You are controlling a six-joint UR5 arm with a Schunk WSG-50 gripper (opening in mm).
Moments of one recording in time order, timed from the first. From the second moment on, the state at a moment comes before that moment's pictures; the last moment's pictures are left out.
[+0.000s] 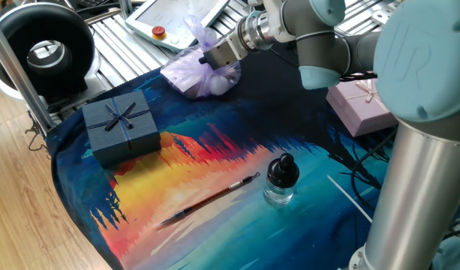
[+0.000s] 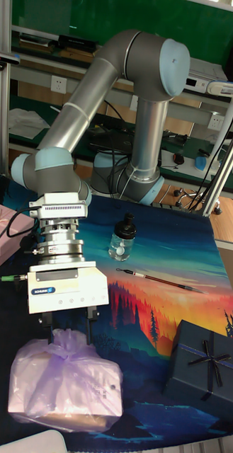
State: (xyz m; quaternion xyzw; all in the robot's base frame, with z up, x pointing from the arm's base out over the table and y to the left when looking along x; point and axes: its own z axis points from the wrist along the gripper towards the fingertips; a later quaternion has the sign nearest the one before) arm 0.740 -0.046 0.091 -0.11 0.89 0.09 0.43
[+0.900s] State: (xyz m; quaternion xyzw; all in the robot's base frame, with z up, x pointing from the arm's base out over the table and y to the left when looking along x) arm 0.751 -0.066 0.095 -0.09 0.89 0.05 0.43
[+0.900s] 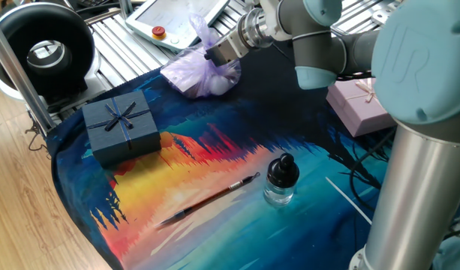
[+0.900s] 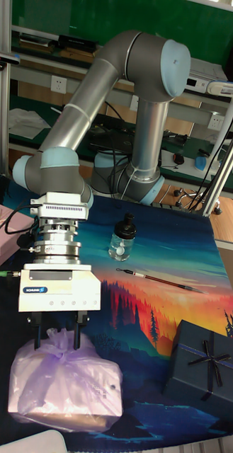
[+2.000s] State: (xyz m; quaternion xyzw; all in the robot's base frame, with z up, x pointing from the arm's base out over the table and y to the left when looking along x) arm 0.750 -0.058 0.075 -0.09 0.90 0.07 0.43
